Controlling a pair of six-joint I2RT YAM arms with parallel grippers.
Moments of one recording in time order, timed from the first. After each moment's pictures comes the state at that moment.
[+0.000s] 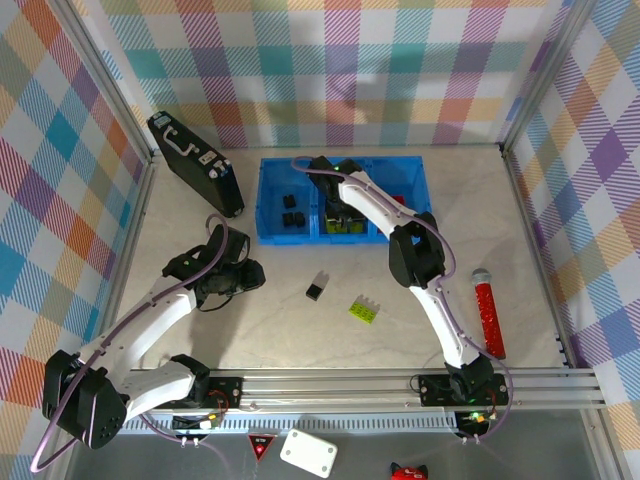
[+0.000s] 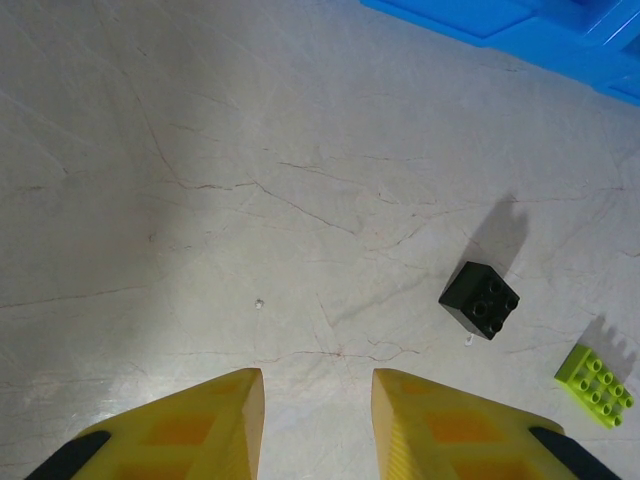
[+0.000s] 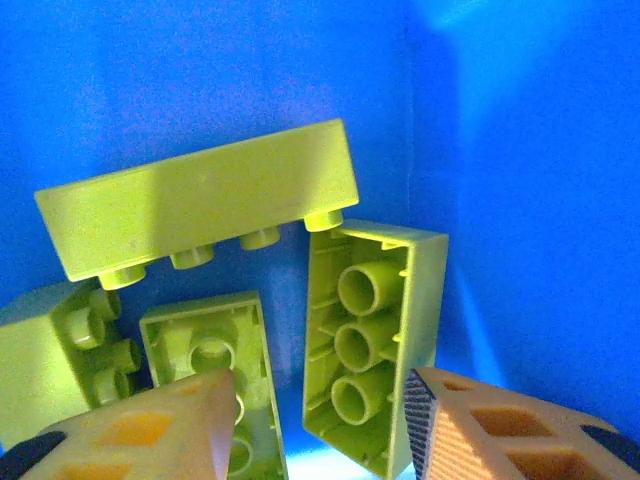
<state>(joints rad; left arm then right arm) -0.47 1.09 0.83 -0.79 0.03 -0.71 0.62 2.48 2.34 -1.31 0.34 0.62</state>
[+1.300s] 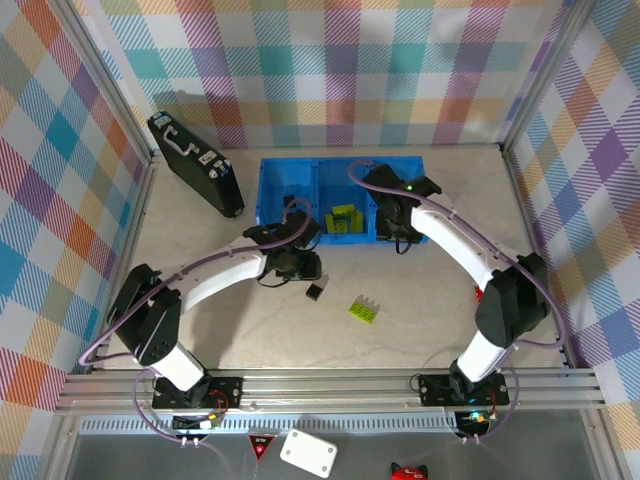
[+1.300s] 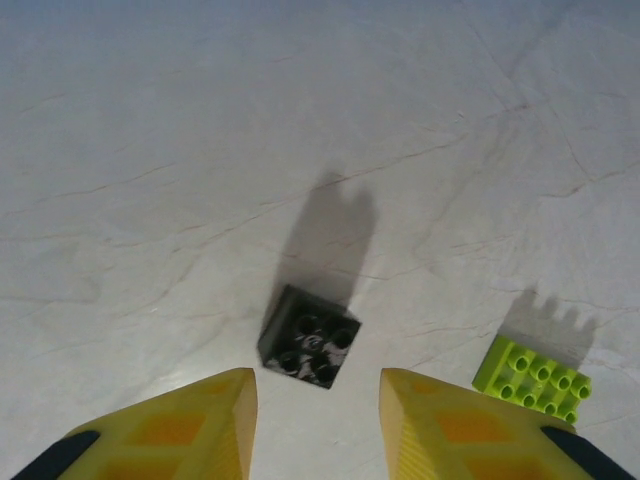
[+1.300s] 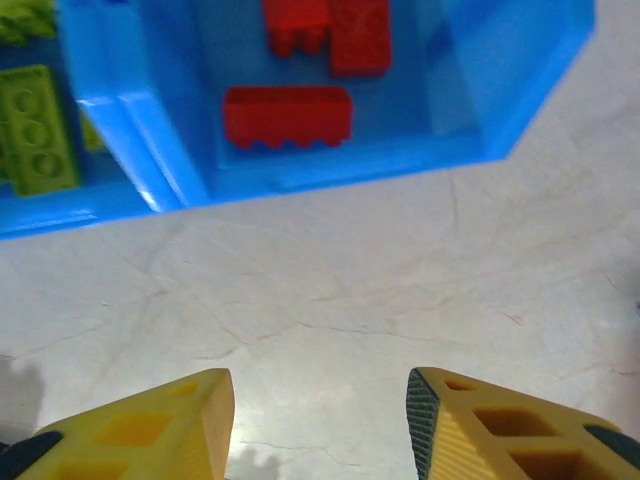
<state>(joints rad) -0.76 1.62 1.17 -0.72 0.00 -0.68 0.55 1.65 1.48 -1.16 0.30 0.63</state>
